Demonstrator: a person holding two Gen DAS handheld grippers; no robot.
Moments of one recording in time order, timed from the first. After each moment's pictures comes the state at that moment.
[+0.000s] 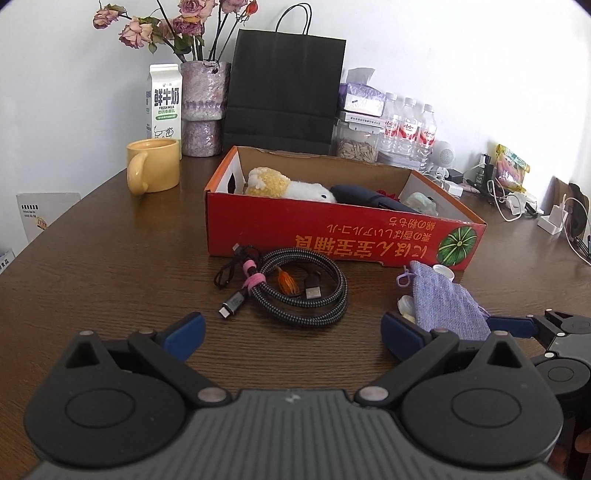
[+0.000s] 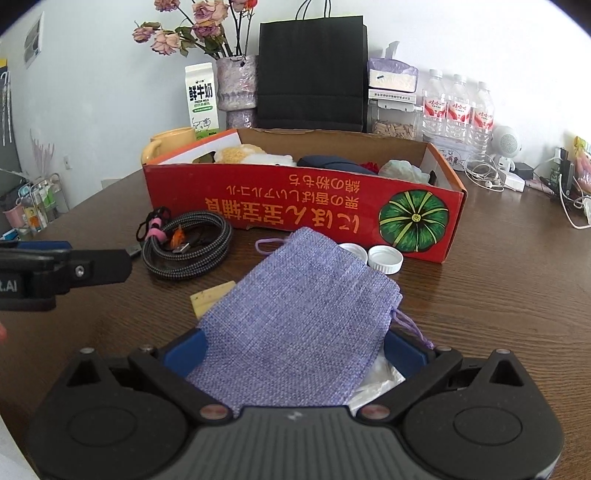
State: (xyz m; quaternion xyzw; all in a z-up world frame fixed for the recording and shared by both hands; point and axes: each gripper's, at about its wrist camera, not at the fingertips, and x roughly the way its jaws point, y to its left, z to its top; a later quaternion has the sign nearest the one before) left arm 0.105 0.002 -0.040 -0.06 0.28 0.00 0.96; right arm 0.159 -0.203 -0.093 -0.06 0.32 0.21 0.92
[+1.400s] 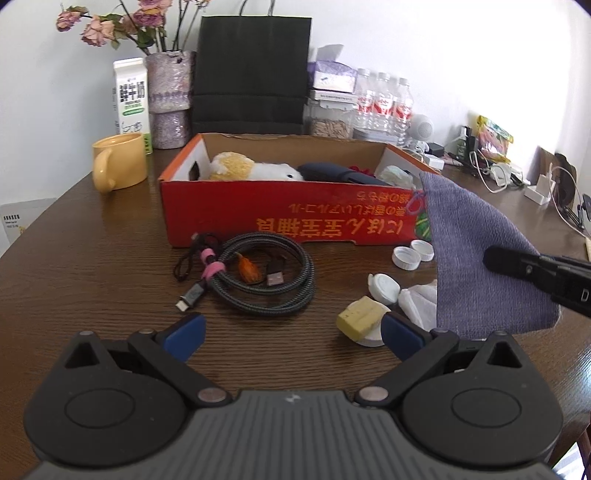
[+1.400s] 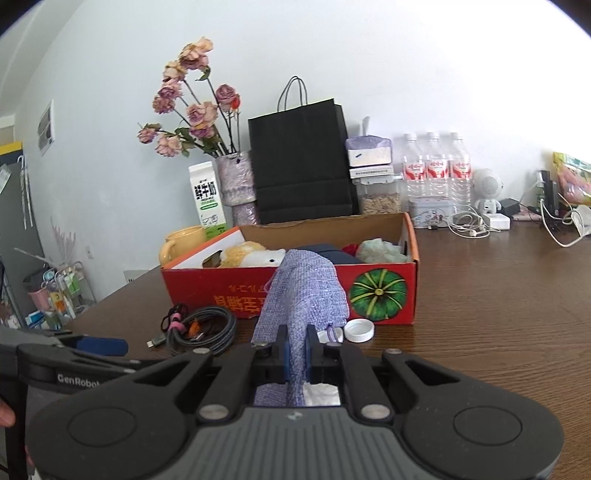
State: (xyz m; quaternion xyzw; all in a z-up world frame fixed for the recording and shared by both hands) left arm 0.121 -0.026 -0.052 -0.02 0.30 -0.03 0.95; right arm 0.139 -0.267 -0.057 0.05 0.20 0.23 0.95
